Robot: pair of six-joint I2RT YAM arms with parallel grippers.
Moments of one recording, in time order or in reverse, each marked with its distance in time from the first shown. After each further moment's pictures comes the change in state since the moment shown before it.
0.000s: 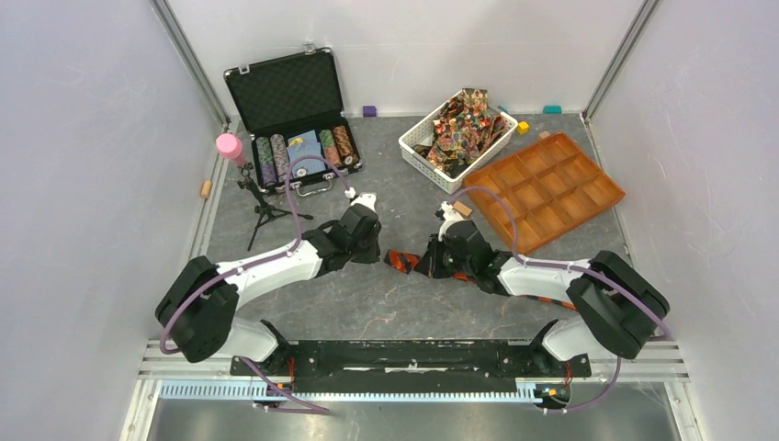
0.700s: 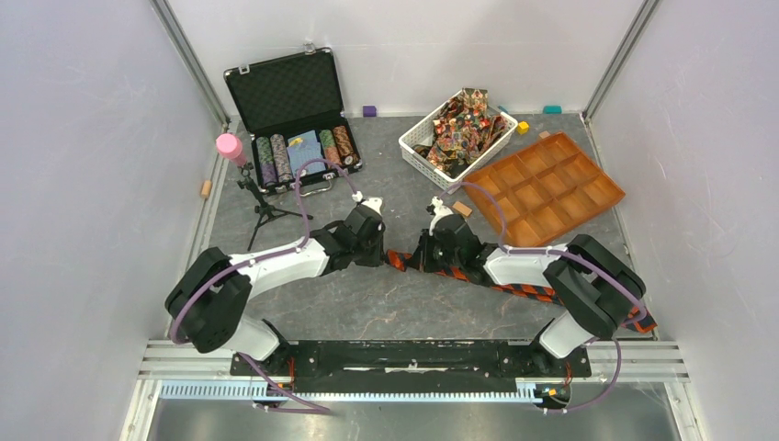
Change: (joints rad) left arm 0.000 0.052 -0.012 0.038 0.092 0.003; right arm 0.000 0.158 0.099 0.039 -0.008 0.020
